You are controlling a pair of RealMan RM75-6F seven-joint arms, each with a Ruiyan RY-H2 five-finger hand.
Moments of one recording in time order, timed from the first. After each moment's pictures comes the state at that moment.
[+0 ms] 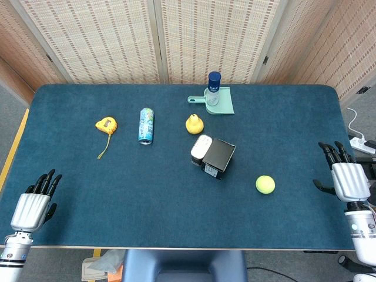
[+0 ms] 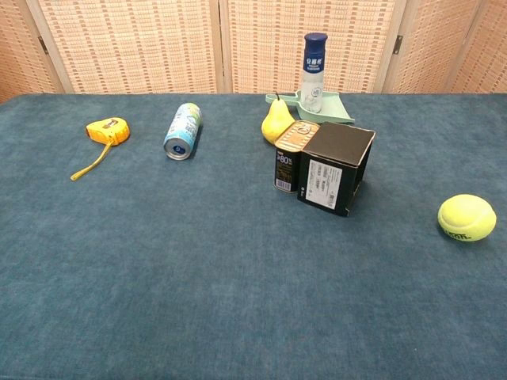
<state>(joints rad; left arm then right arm) -0.18 -1.30 -0.03 -1.35 1.49 1.41 0.30 0.24 -1.17 0.14 -1.44 -1.36 1.31 -0.01</state>
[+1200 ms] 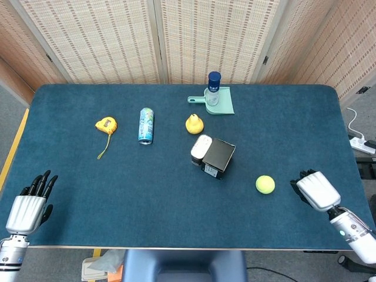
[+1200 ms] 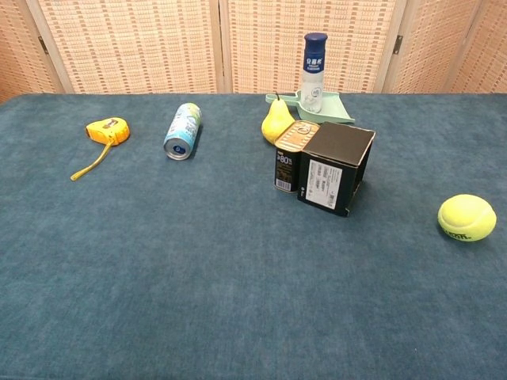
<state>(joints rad) -0.16 -1.29 -0.02 -1.36 1.50 1.45 0.30 0.36 -1.15 -0.06 -1.25 -1.74 1.22 0.05</state>
